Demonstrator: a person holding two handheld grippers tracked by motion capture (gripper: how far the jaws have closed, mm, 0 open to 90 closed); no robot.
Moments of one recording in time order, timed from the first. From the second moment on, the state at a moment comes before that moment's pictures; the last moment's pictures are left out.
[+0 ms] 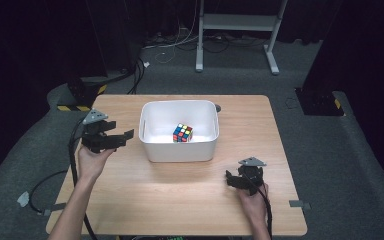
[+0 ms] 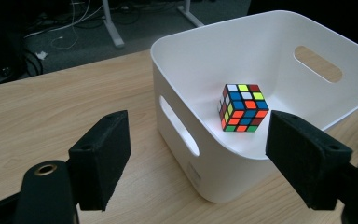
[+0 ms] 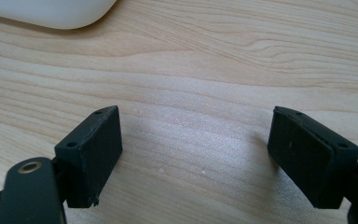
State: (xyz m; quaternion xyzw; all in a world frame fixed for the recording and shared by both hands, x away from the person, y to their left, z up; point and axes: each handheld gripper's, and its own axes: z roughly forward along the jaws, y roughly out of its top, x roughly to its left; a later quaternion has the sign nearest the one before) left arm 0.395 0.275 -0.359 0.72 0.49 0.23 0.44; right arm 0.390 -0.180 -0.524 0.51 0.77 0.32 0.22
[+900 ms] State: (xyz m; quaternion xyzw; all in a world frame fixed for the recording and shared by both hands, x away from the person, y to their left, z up) left arm 0.369 0.295 -0.368 0.72 0.49 0.21 0.44; right arm 0.390 -0.180 -0.524 0.51 0.77 0.32 0.22
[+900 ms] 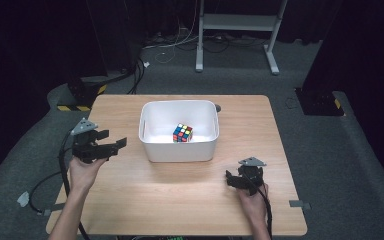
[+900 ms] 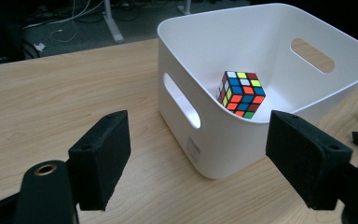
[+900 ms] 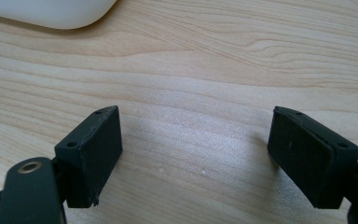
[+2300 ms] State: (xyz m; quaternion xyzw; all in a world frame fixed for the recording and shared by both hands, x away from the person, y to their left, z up) left arm 0.345 0.304 -0.402 0.71 0.52 0.22 0.42; right arm 0.389 -0.180 -0.524 0.51 0.77 0.32 0.22
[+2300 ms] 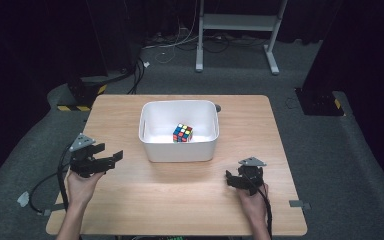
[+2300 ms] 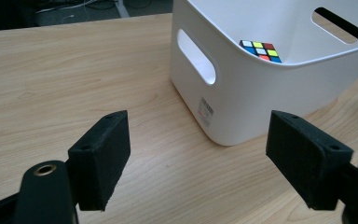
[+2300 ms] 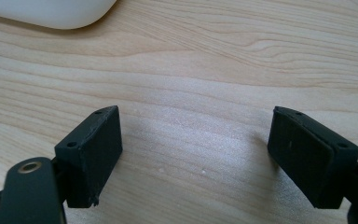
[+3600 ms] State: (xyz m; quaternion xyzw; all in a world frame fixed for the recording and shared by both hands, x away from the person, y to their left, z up) left arm 0.334 0.310 -0.425 0.71 0.53 0.22 0.41; right arm 0.389 -0.180 -0.524 0.51 0.77 0.32 0.22
